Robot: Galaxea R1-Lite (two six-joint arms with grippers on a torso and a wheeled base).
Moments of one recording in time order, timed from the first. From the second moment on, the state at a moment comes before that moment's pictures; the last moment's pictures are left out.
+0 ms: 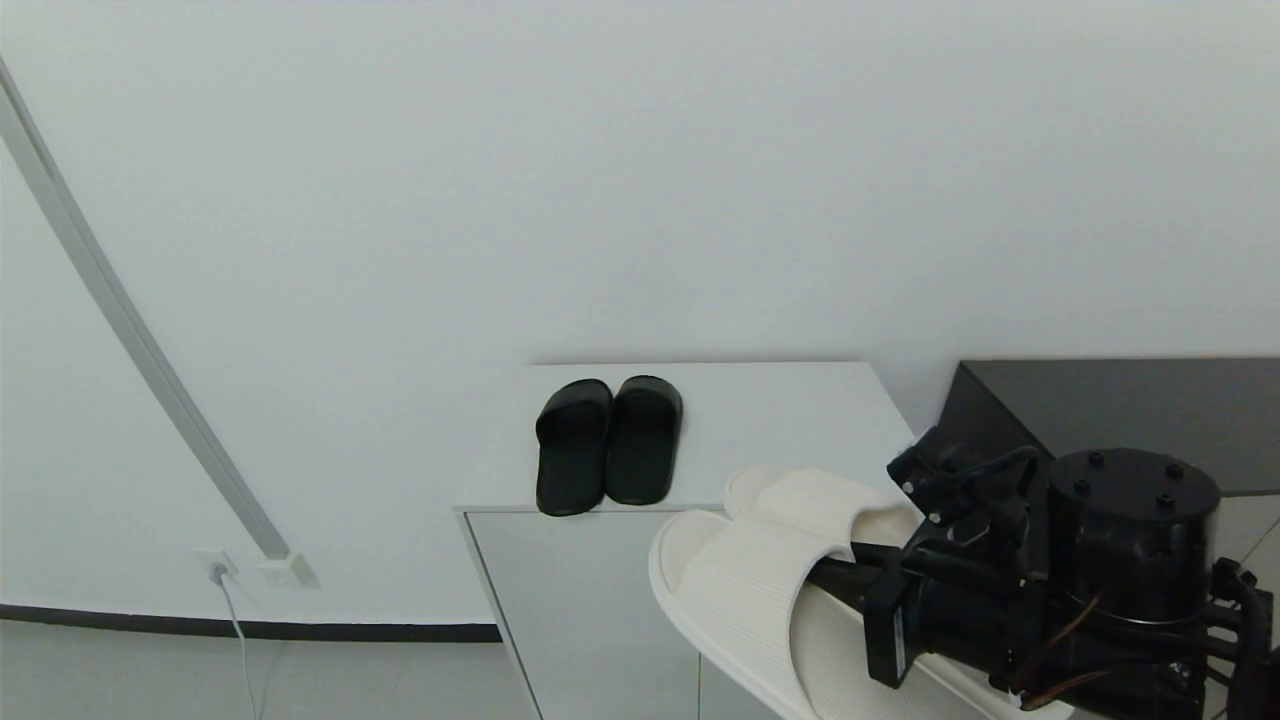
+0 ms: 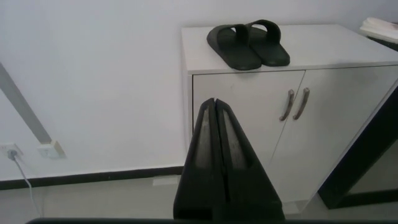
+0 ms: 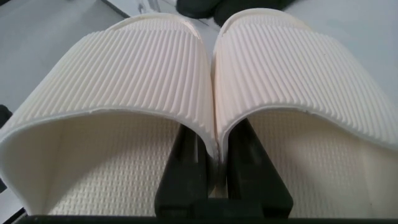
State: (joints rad) left arm 0.00 0.00 0.00 0.00 -0.06 0.00; right arm 0.76 1.63 -0.49 -0.88 0.09 0.09
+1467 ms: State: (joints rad) left arm 0.00 0.00 0.00 0.00 -0.06 0.00; right arm 0.77 1.65 -0.45 -0.88 0.09 0.05
